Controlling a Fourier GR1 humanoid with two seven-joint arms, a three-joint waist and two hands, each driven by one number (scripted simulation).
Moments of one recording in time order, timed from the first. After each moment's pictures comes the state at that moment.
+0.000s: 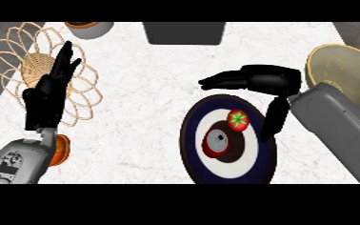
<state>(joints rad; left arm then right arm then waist) -0.25 0.42 -0.16 -1.56 0.04 0.32 0.15 -0.74 -0.57 0.57 -1.25 0.14 0.62 -0.50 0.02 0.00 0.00</state>
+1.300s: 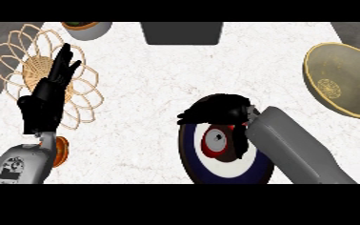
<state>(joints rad) -0.21 0.34 -0.07 -1.59 -0.04 0.23 0.13 -0.66 -0.32 0.66 -1.15 0.63 0.62 -0.45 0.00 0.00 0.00</state>
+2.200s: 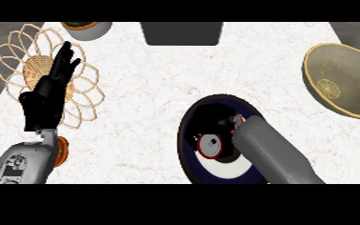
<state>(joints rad) -0.23 0.29 -0.02 -1.58 -0.09 0.18 0.14 -0.61 -0.19 0.64 -1.00 0.86 0.44 -0.66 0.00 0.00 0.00</state>
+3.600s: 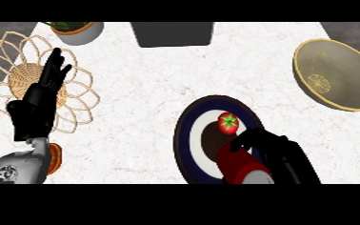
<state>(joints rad) -0.17 0.28 0.01 -1.64 -0.11 0.18 0.16 0.16 -0.04 0.39 -2.16 0.88 0.16 0.30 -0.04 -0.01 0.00</state>
